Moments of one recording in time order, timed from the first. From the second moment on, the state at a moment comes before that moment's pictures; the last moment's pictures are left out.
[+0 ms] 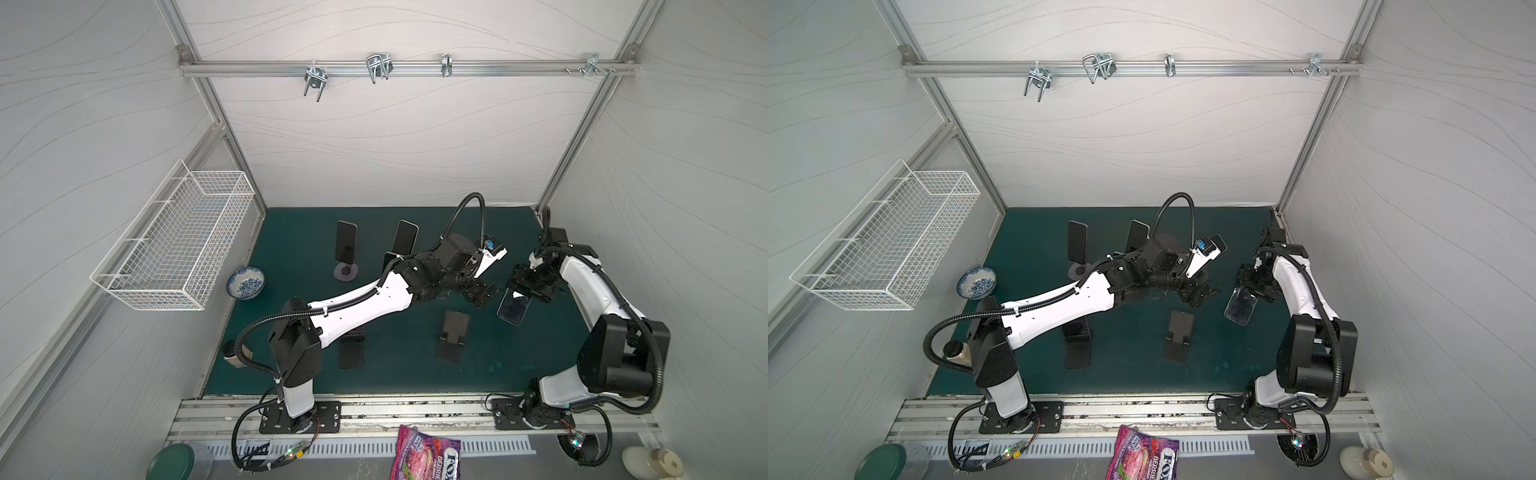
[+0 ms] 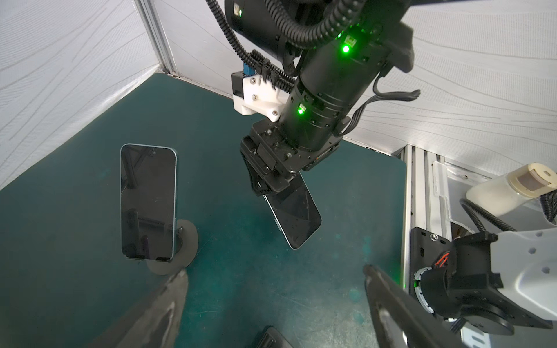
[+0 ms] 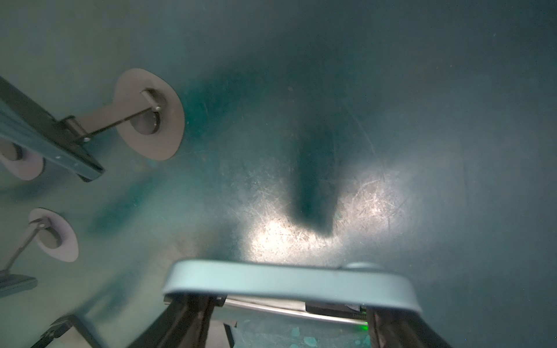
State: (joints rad) left arm -1.01 1.79 1.61 -0.34 0.18 0.01; right arm -0.08 1.49 1.18 -1.03 -0.17 0.27
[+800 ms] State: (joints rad) left arm -1.01 1.91 1.76 -0.45 0.22 -0.09; right arm -0.11 1.39 1.16 -1.06 -0.32 0.21
